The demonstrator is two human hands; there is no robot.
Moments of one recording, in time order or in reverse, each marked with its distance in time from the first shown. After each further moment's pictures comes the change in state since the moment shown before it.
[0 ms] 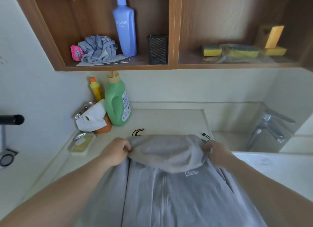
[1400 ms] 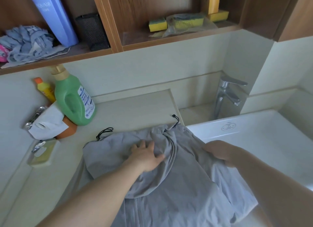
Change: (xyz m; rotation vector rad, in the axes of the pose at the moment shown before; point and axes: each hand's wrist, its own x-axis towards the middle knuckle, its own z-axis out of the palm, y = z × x) left_hand -0.026 0.176 0.131 0.425 -0.444 0.040; right_hand -0.061 0.121 -0.023 0.526 -0.234 0.492
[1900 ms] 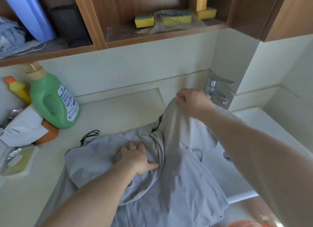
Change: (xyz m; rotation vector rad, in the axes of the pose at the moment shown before) left_hand 0.008 0.015 -0.005 0.159 -0.146 -0.078; right_hand -0.006 -0.147 -0.020 -0.650 0.623 -0.628
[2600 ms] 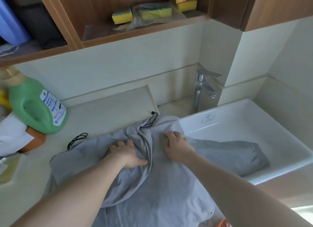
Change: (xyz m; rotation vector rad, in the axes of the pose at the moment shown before) left_hand 0.004 0.012 -0.021 -0.012 0.001 -0.038; right_hand -0.106 0.029 0.109 0.144 -0.463 0.180
